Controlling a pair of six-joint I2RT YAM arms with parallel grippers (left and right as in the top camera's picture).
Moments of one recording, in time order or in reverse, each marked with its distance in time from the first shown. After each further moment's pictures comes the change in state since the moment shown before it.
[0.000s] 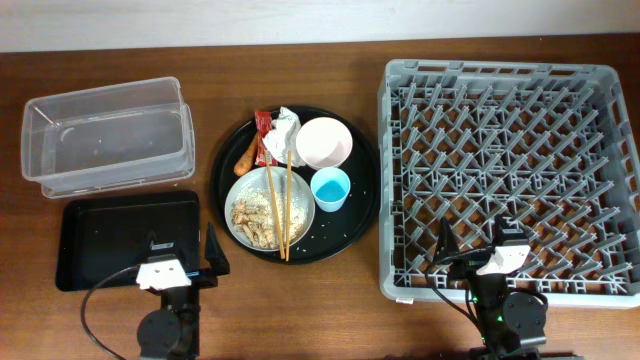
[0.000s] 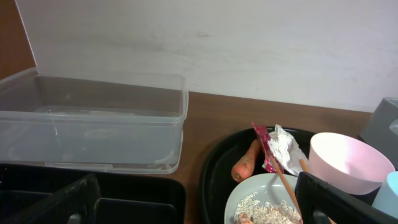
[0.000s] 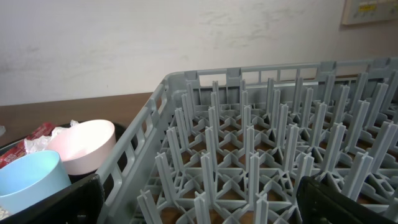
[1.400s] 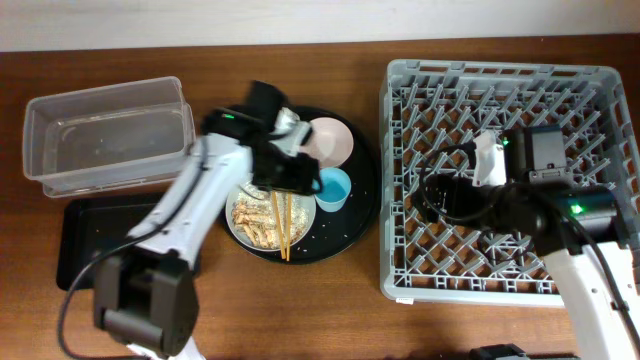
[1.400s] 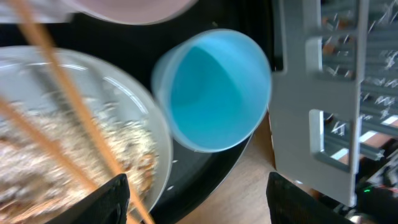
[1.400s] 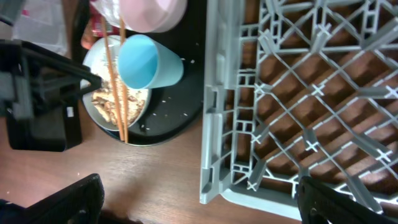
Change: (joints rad) left arm -0.246 1.828 1.499 -0.975 0.627 0.020; right arm -0.002 1.184 1.247 -1.108 -0.400 0.165
